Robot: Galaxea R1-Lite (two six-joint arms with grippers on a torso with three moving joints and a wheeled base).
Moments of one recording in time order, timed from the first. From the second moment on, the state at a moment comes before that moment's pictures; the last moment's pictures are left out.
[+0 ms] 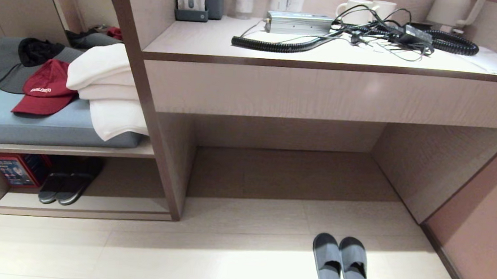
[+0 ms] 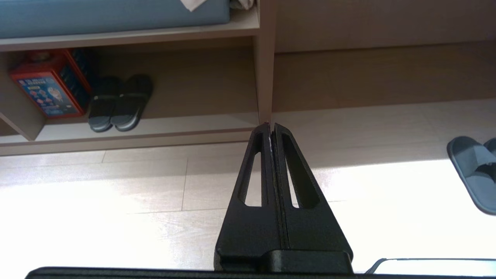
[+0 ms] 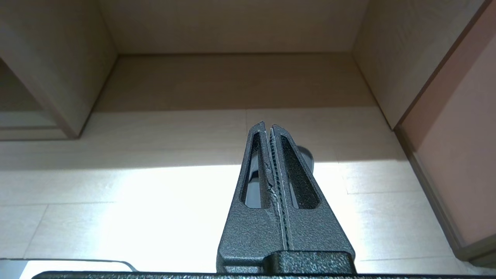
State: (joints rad) left arm 0.00 0.00 0.00 0.00 0.00 0.00; right arm 0.01 0.00 0.00 0.00 -0.02 0.01
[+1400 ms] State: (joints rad) left arm 0.00 0.00 0.00 0.00 0.00 0.00; right arm 0.01 0.00 0.00 0.00 -0.02 0.01
